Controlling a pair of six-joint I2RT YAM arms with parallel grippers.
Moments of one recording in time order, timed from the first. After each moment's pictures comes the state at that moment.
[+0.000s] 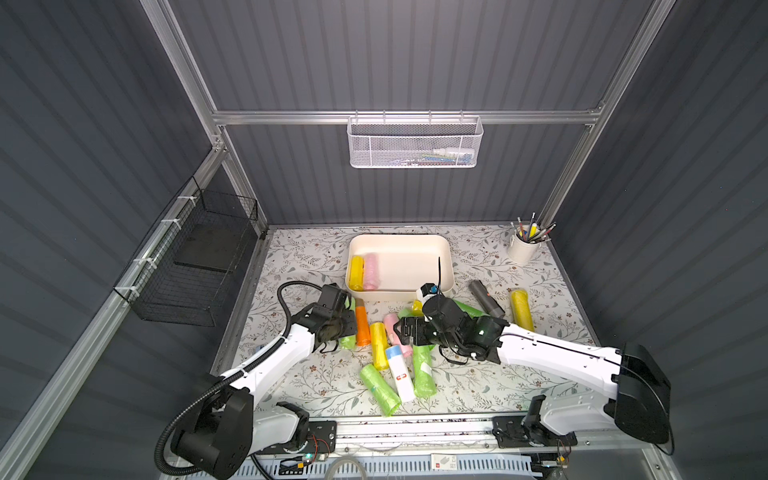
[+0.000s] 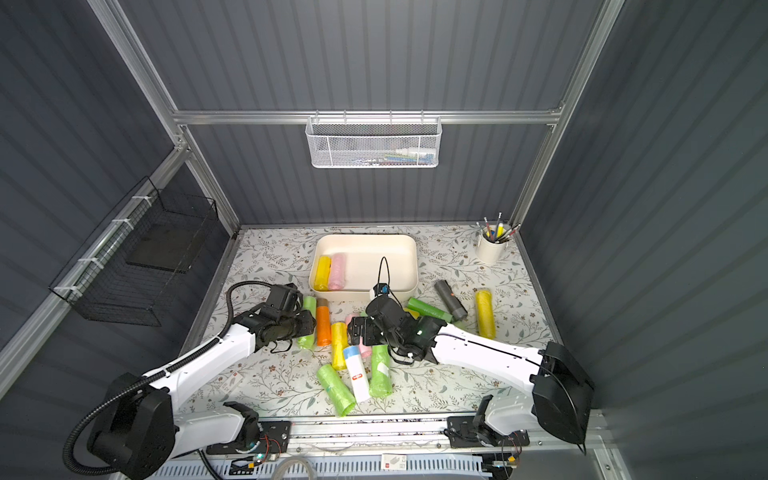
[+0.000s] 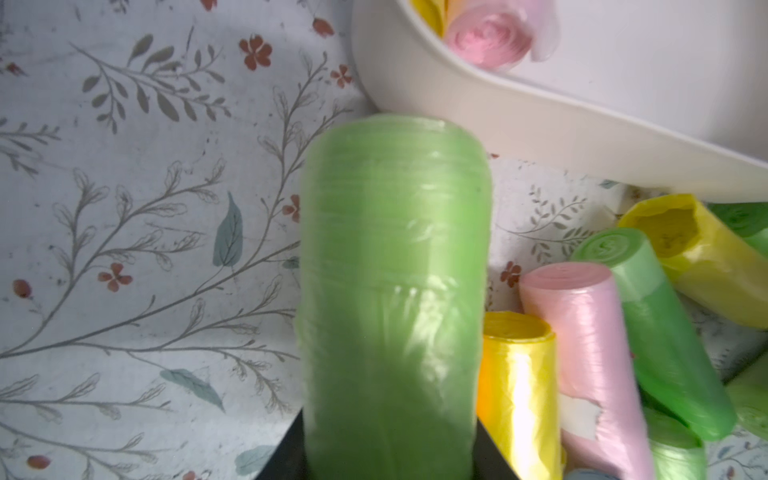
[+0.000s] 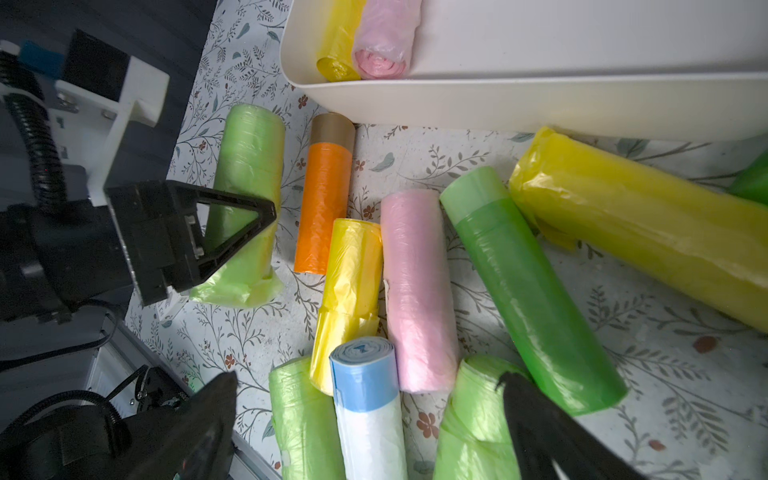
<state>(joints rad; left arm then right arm) -0.44 1.23 0.73 -0.48 0.02 -0.53 0.99 1.35 0.91 -0.31 0.09 0.78</state>
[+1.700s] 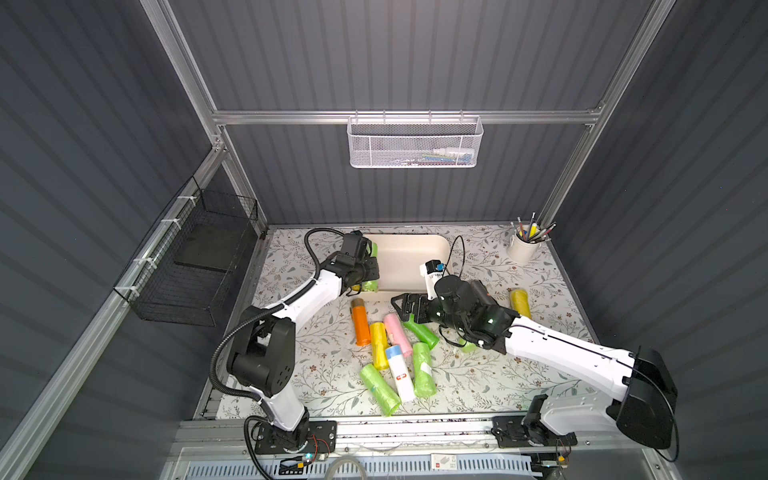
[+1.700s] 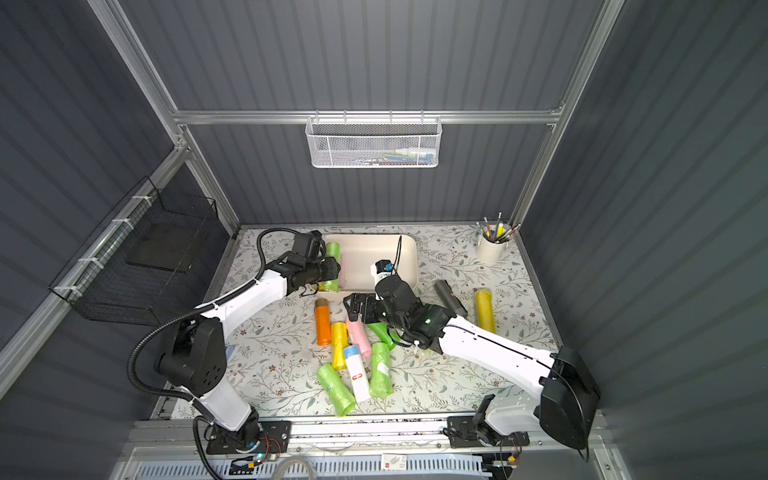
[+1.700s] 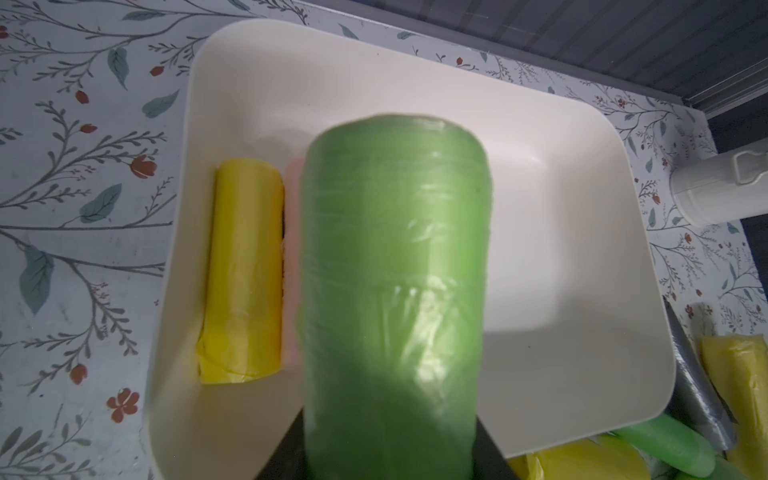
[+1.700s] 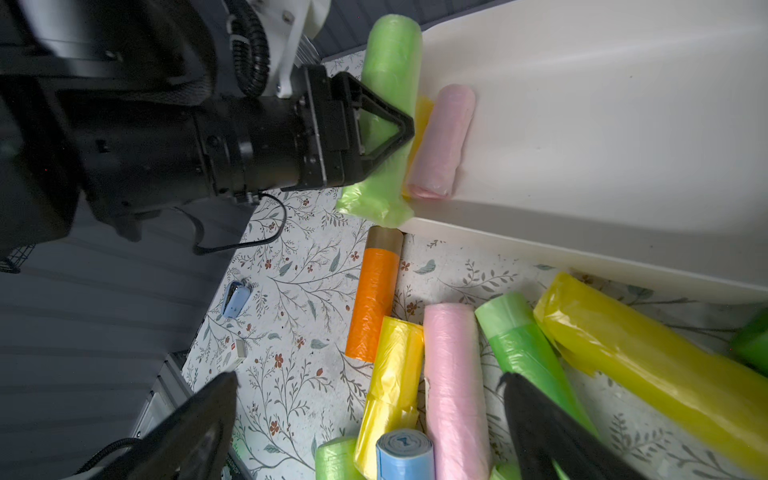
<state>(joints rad) -0.44 1.73 1.29 -0.35 0.03 -0.45 0.90 1.32 0.98 -0.17 0.06 0.68</state>
